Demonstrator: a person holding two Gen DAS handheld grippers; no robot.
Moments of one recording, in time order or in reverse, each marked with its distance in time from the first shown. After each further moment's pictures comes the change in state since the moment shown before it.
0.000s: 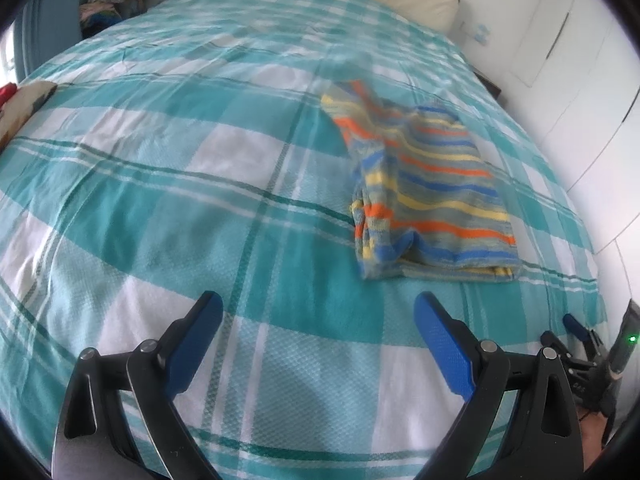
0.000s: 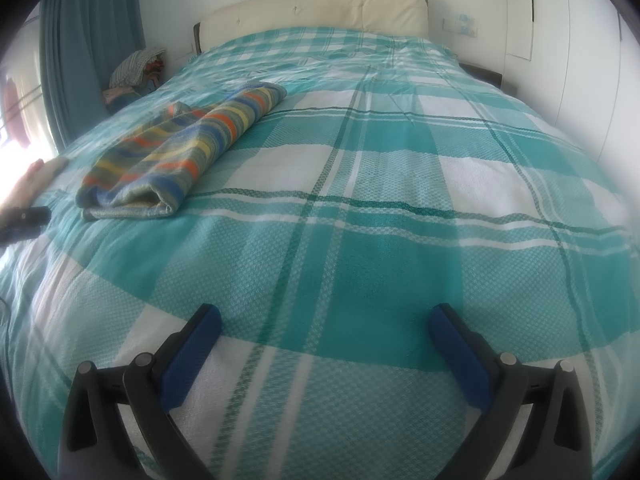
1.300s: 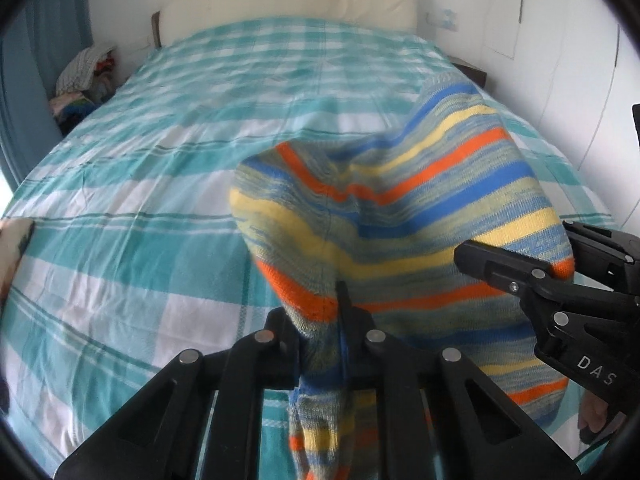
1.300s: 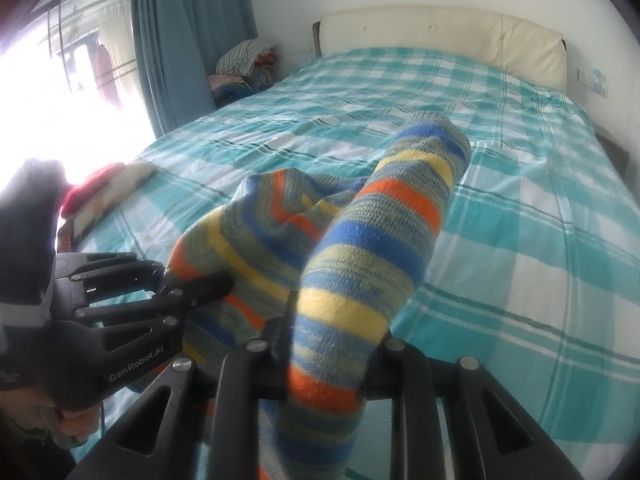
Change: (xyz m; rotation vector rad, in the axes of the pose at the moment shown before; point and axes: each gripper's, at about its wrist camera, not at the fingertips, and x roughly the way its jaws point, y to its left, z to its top) left arm 0.047 -0.086 0.099 0.250 -0.129 0.125; right arm 0.075 0.171 0.203 -0.235 -0.078 0.355
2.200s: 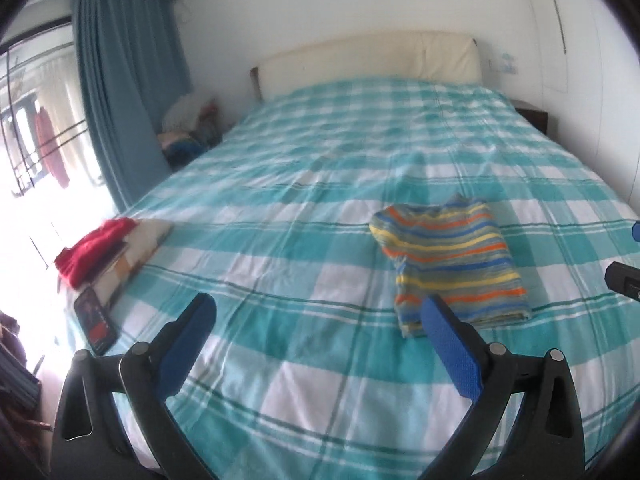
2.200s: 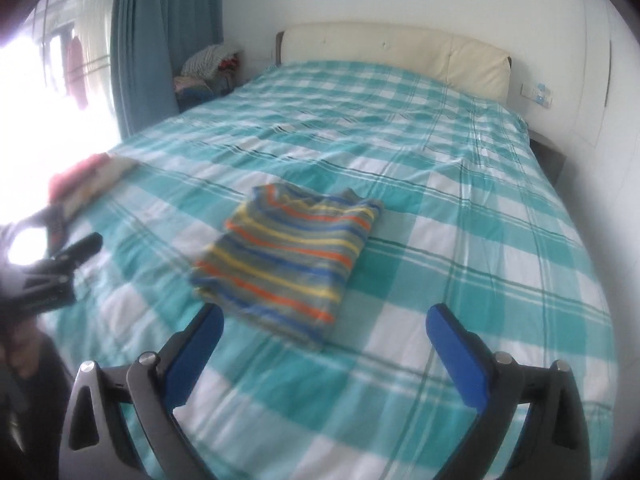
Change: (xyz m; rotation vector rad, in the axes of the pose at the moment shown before) left arm -0.170 0.021 -0.084 -0.042 -0.233 0.354; right arm -0.177 0.027 -0.068 0.023 -0.021 -0.199
